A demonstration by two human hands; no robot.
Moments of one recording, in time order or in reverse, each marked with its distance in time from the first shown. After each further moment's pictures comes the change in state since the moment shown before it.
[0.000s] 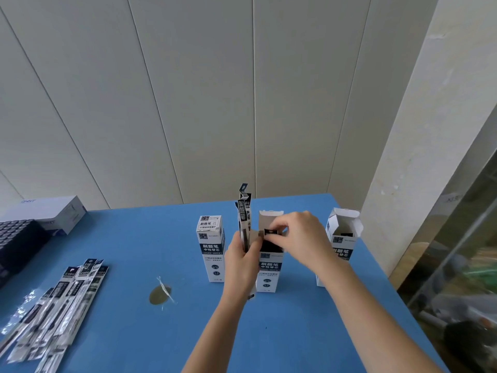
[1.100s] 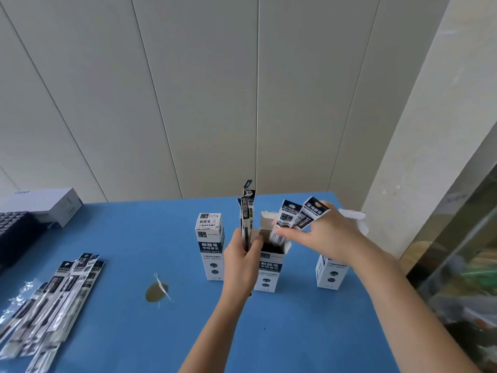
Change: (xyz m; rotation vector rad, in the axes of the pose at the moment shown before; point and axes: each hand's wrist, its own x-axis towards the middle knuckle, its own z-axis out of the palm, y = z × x) left_hand 0.004 -0.003 0.000 0.037 0.009 0.049; right_hand -0.008 -0.004 -0.050 0.034 -0.212 0.008
